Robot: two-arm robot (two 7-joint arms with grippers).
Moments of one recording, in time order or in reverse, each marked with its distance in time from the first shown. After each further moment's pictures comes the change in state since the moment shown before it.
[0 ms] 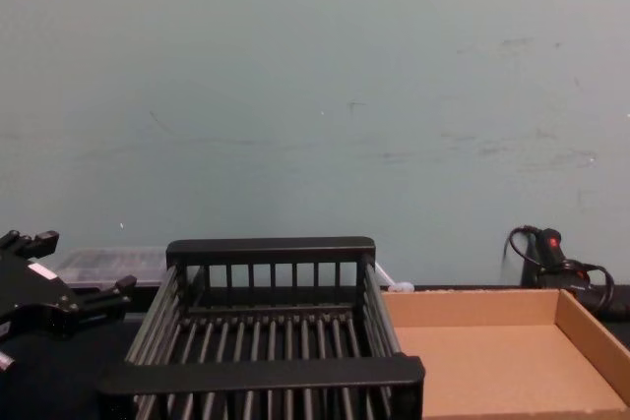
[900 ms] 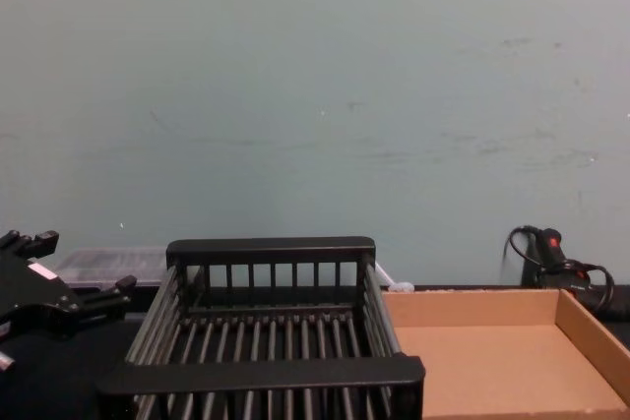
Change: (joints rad) left arm 0.000 0.000 0.000 0.000 0.000 0.000 0.000; right arm 0.066 -0.078 -0.017 0.086 -0.068 0.045 0.054
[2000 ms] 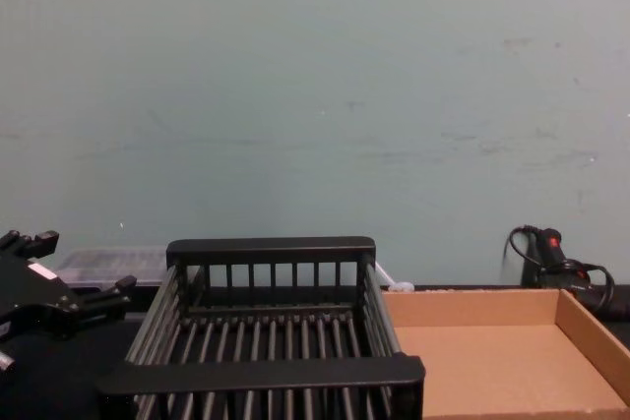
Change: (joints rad) left arm 0.000 0.000 0.000 0.000 0.000 0.000 0.000; right arm 0.015 -0.013 -0.005 0.021 -0.021 0.018 0.031
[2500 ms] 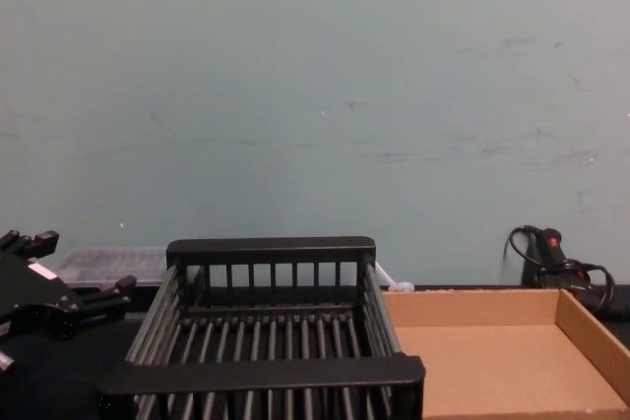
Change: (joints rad) left arm 0.000 0.000 0.000 0.000 0.000 0.000 0.000; right arm -0.001 0.001 0.000 0.000 0.000 -0.001 0.000
